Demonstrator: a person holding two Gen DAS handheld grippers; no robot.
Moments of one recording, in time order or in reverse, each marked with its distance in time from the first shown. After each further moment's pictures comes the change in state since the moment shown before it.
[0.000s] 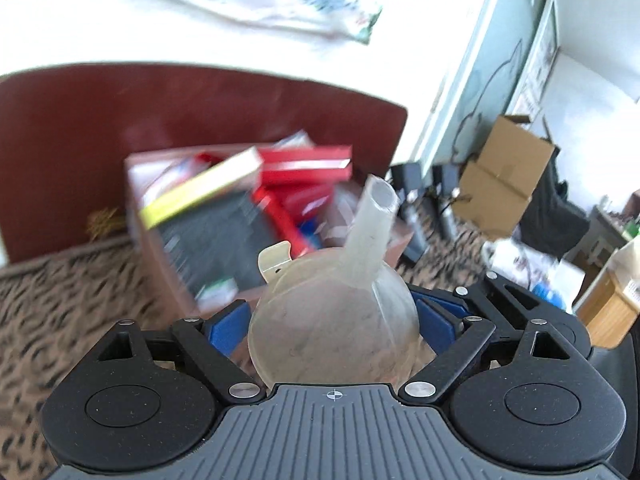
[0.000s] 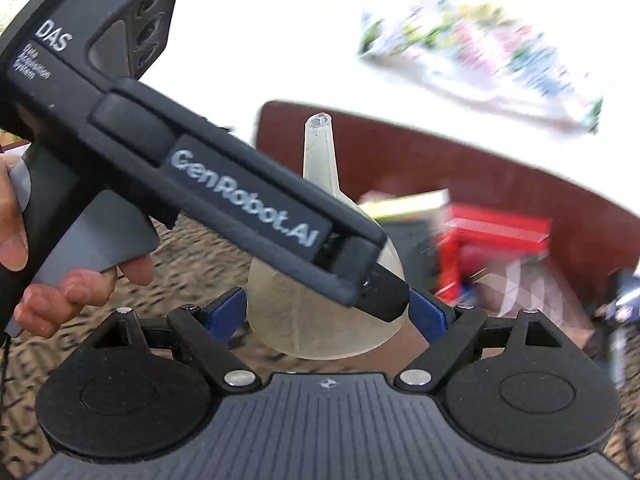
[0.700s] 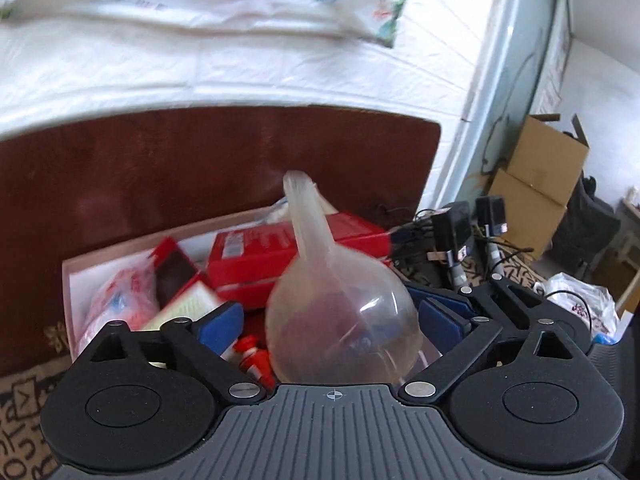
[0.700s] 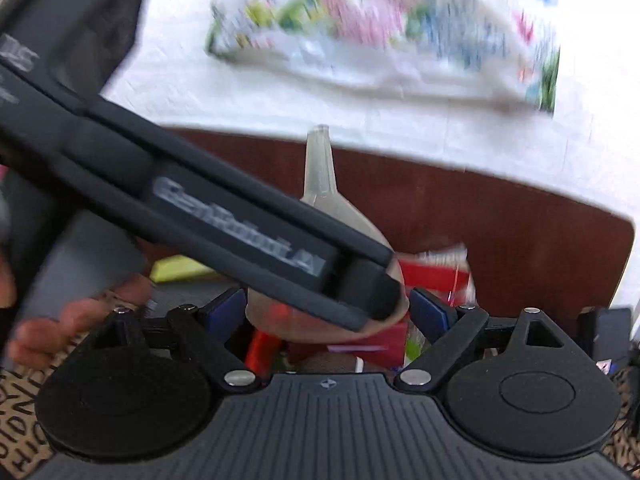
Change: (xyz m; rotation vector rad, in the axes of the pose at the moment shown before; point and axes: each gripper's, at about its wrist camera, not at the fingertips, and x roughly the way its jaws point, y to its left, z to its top) left arm 0.126 0.026 0.083 0.051 0.007 0.066; right arm 0.120 -0.129 0.027 0.101 0.009 -0.072
